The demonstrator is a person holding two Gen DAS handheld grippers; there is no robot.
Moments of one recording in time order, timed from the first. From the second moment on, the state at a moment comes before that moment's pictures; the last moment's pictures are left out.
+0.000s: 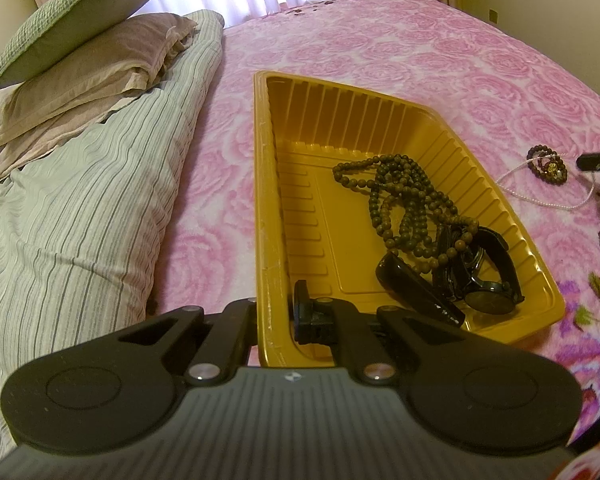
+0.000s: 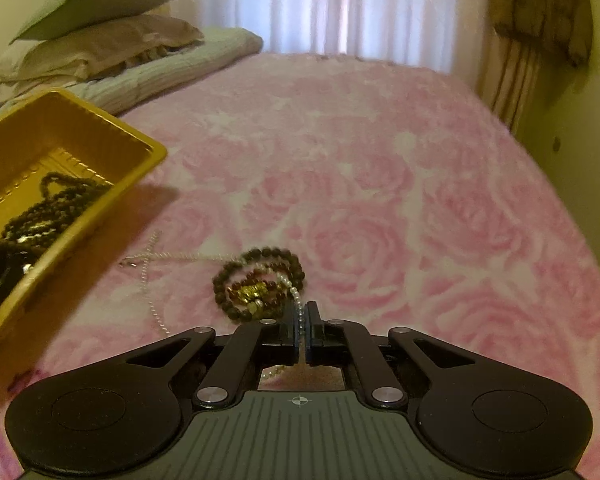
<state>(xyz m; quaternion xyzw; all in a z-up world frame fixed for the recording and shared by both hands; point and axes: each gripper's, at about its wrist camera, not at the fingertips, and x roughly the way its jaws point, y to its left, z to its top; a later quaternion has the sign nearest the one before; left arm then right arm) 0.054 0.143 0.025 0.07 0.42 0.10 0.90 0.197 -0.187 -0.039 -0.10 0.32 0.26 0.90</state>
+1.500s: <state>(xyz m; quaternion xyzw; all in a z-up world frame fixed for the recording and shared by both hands) 0.050 0.147 0.025 0.06 0.41 0.09 0.91 0.163 0.014 0.091 -0.24 0.19 0.50 0.81</state>
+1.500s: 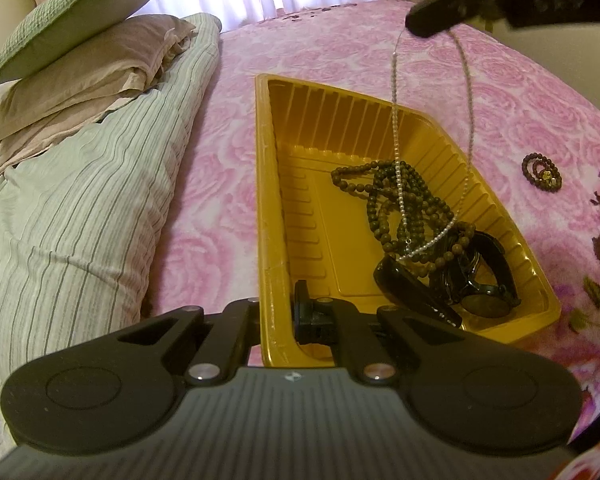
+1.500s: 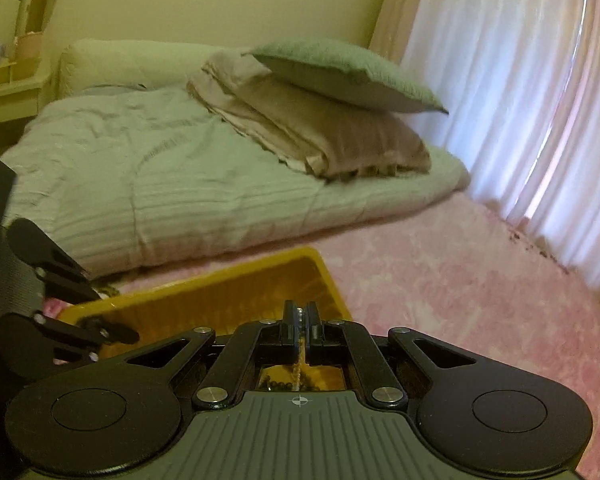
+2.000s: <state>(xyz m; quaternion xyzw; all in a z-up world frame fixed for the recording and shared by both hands) 0.051 0.147 0.025 0.06 0.41 0.09 0.91 0.168 0.015 0.077 -0.23 0.21 0.51 0.80</state>
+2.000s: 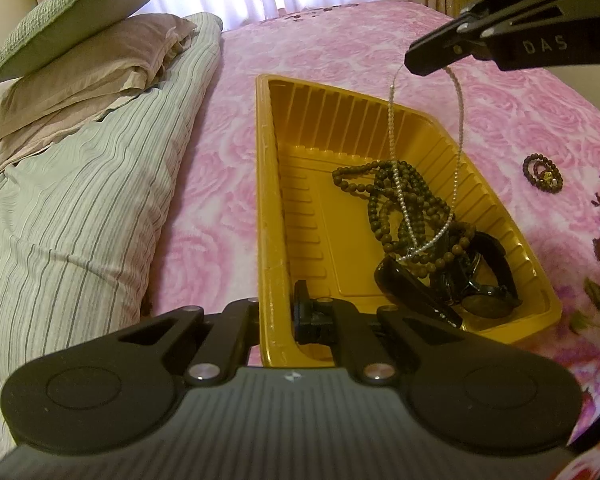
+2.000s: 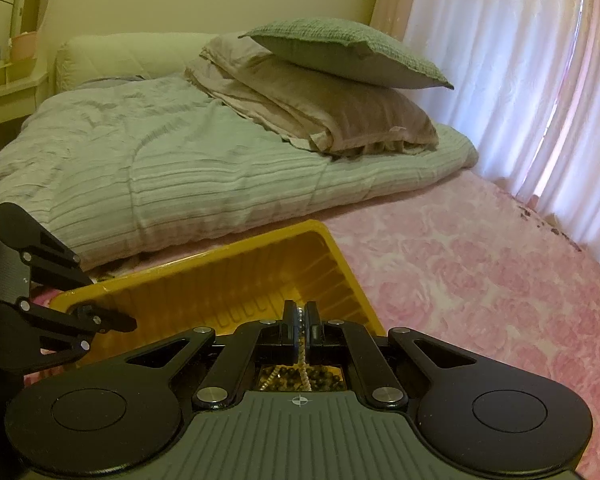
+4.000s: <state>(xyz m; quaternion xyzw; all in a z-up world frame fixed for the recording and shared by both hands) 0.051 0.142 0.029 0.07 0.41 0.09 0.90 0.231 -0.188 -0.054 0.01 0.37 0.23 0.90</state>
